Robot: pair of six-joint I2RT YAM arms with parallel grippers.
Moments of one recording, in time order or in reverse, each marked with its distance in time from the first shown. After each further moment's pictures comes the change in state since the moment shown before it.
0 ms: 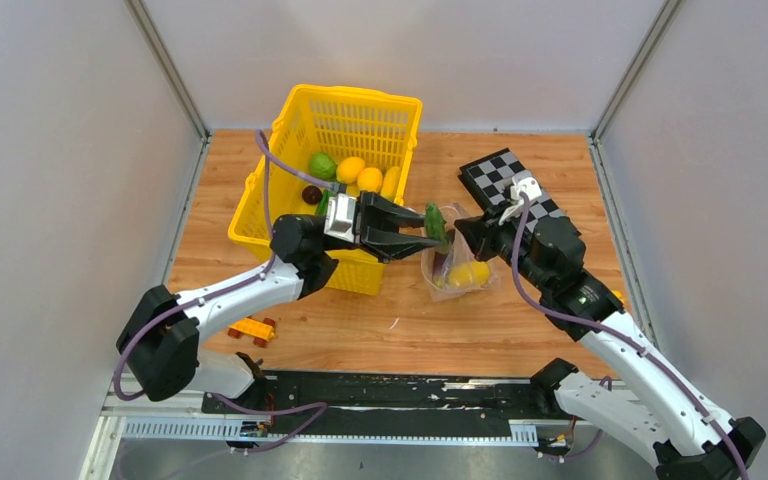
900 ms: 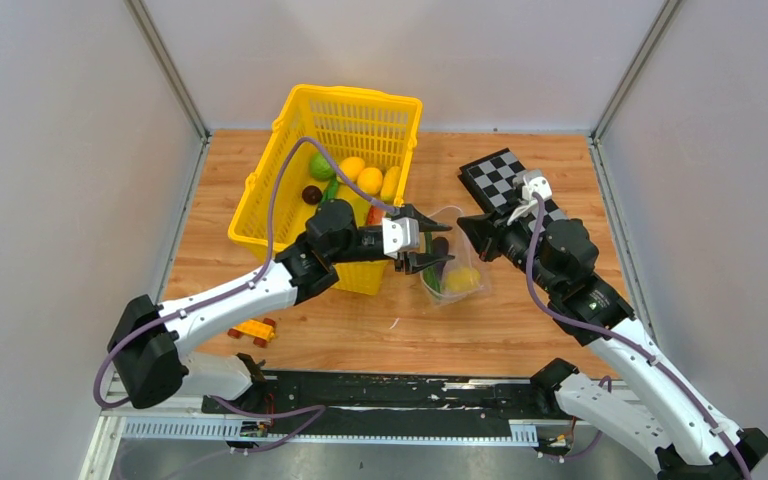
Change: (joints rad) left arm -0.095 -0.061 0.057 -0.842 -0.212 0.645; right arm 0.000 -0.047 0.035 -0.019 -0.018 0.027
